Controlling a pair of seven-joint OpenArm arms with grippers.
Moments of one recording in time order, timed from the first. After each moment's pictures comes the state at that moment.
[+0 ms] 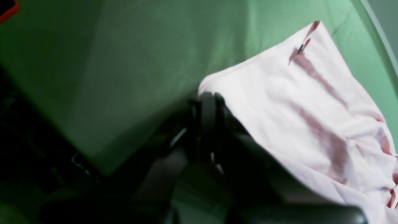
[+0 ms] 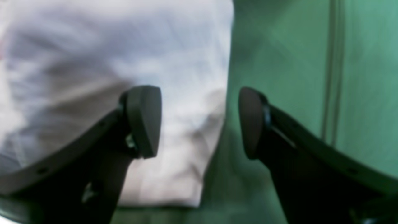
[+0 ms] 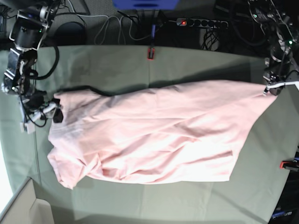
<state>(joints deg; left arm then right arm) 16.7 -2.2 -38.0 96.4 -36.4 0.8 31.6 4.3 13.1 29.2 60.8 14.9 33.7 -31.7</state>
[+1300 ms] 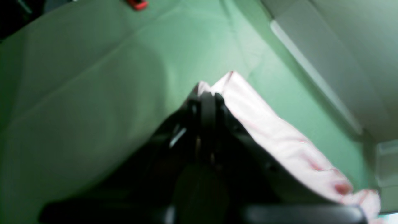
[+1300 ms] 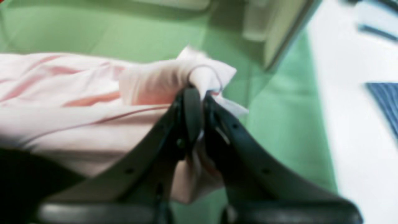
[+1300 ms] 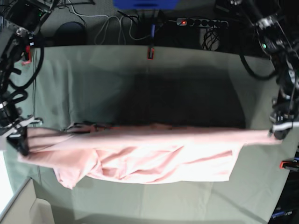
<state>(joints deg) 2.5 -5.6 -33.8 101.3 -36.6 1.5 38.4 -2.1 10.1 35.6 101.0 15.0 34.4 -33.0</state>
